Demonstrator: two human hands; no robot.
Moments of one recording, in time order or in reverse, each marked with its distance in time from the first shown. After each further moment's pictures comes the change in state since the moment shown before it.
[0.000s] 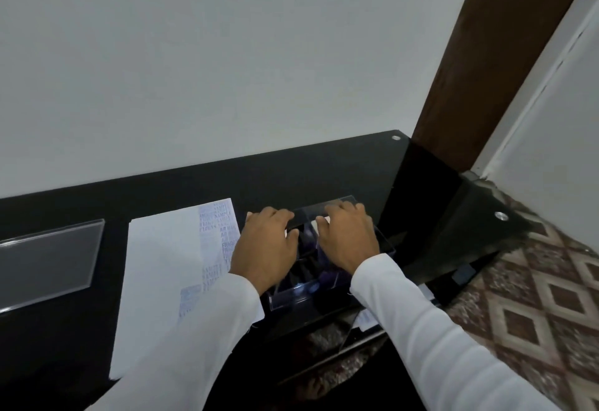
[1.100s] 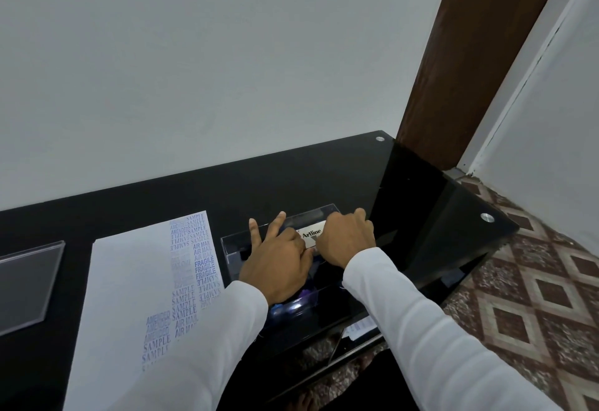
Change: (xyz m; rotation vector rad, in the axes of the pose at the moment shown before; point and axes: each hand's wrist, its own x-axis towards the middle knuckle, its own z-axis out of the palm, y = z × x) left_hand 0.032 0.015 0.060 0.278 -0.258 0.204; right_hand 0.029 0.028 -0.009 -0.070 -0.158 0.147
